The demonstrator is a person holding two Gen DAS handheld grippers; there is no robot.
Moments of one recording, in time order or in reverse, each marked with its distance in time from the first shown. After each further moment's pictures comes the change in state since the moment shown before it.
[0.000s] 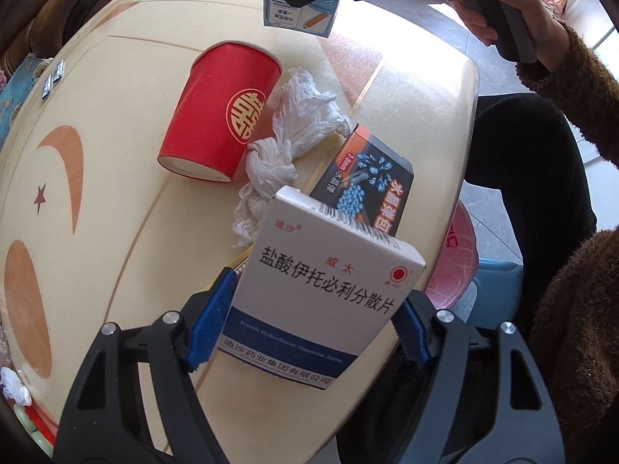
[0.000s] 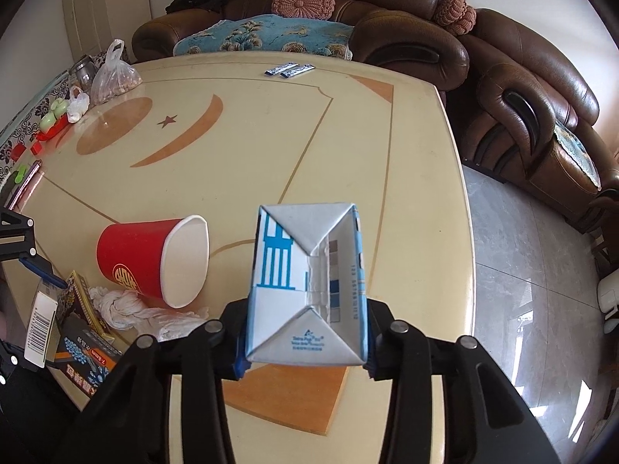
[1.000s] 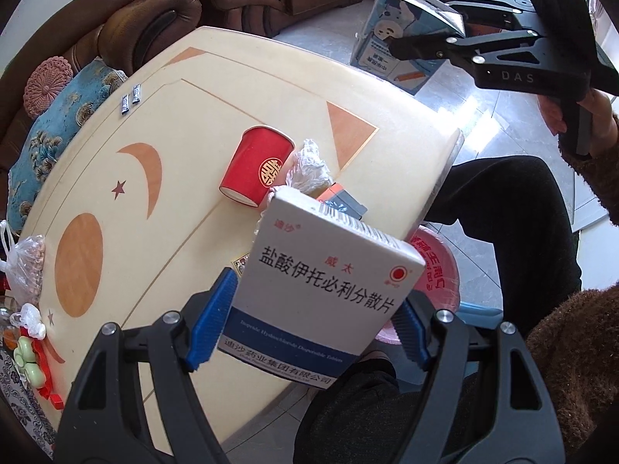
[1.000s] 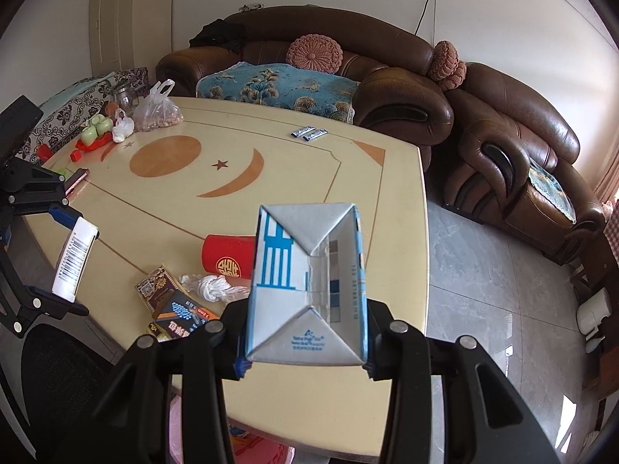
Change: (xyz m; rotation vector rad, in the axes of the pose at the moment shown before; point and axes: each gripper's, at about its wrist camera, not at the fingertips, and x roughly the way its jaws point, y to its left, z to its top) left arm -0.113 -0.062 -0.020 -0.142 -0.171 0.165; right arm -0.173 0.052 -0.035 -0.074 -0.167 -0.030
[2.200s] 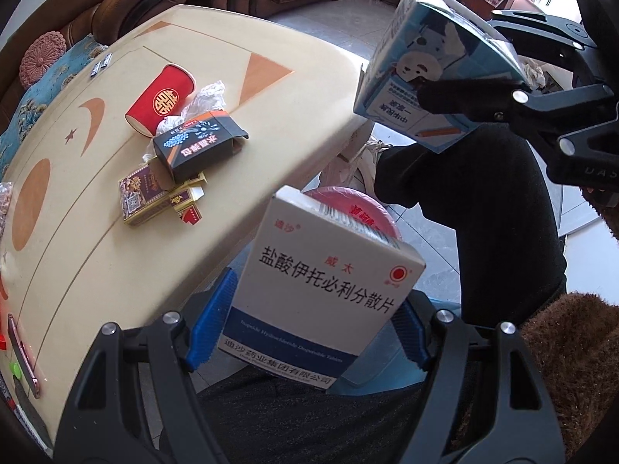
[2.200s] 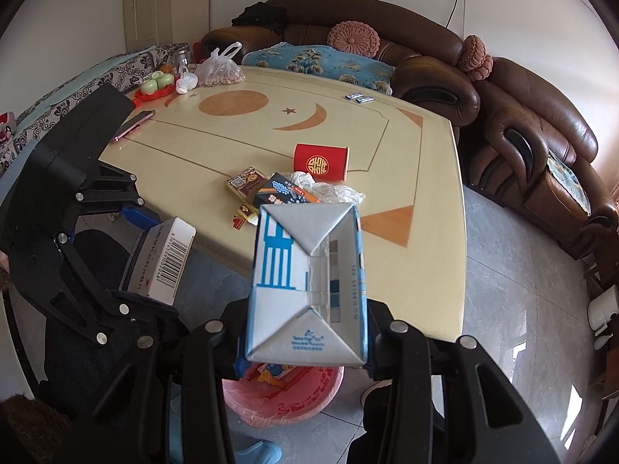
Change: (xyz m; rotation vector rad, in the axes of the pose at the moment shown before) left arm 0.039 -0.125 -0.073 -0.064 0.011 -0.056; right arm -0.073 0.077 -0.139 -0.051 0.070 0.091
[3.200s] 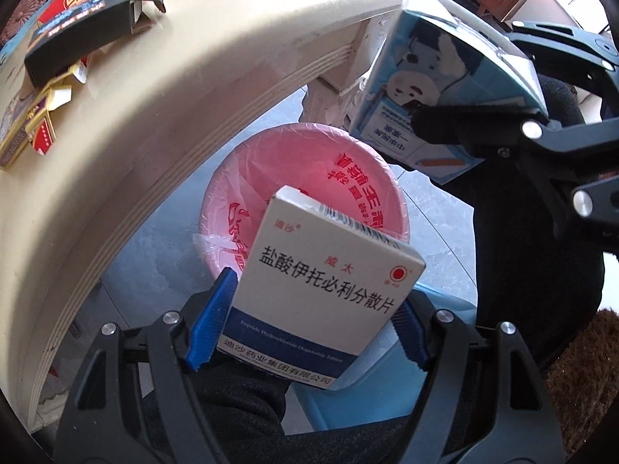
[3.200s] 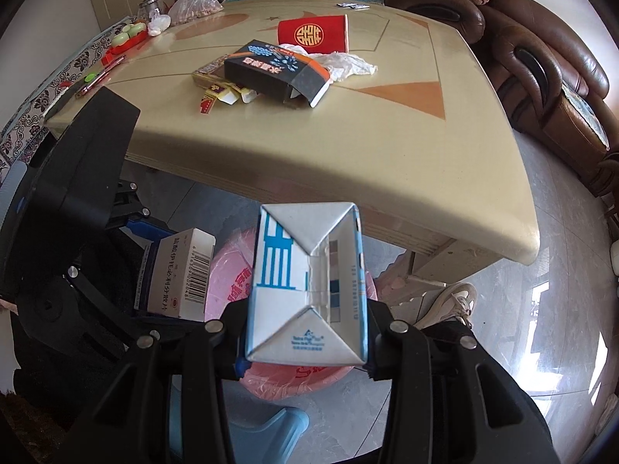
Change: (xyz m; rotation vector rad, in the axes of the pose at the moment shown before) left arm 0.146 -0.022 -0.016 -0.095 0.151 -0.069; right arm 0.116 -0.006 -0.082 0.127 0.222 0.042
